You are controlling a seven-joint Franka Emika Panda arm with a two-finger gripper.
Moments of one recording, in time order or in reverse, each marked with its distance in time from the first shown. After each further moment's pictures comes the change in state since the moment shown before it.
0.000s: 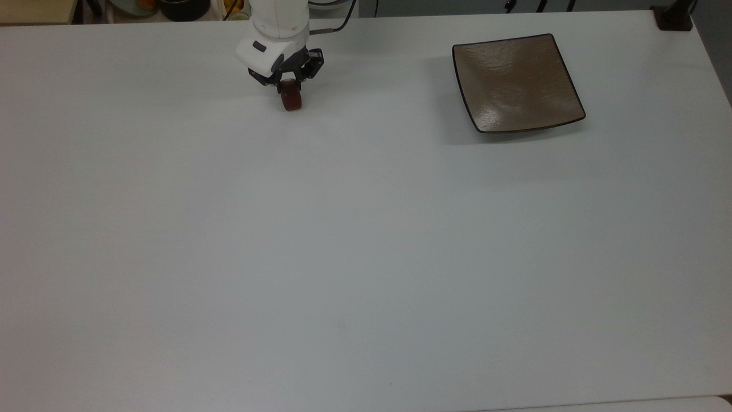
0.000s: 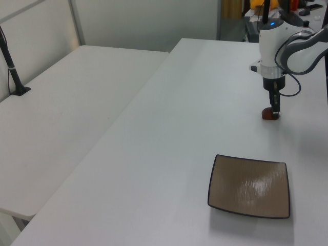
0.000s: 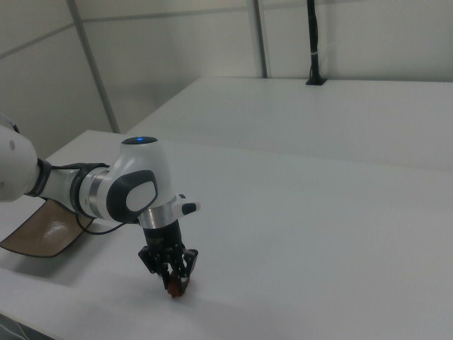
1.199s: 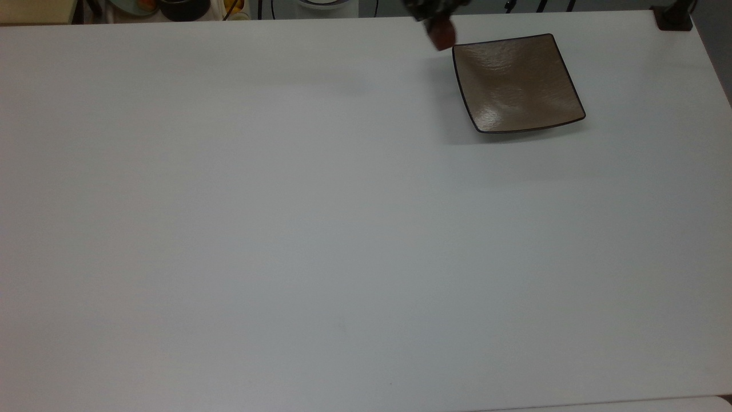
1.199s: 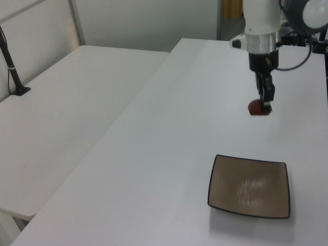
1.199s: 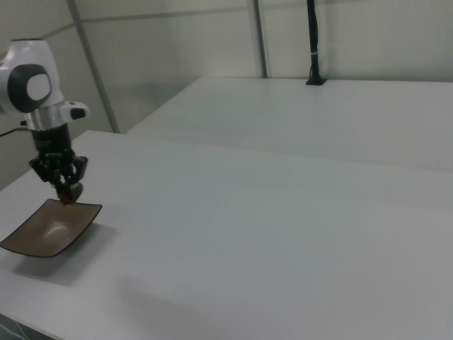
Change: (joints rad) arm 0.213 -0.010 0.290 0.493 0.193 -0.495 0.279
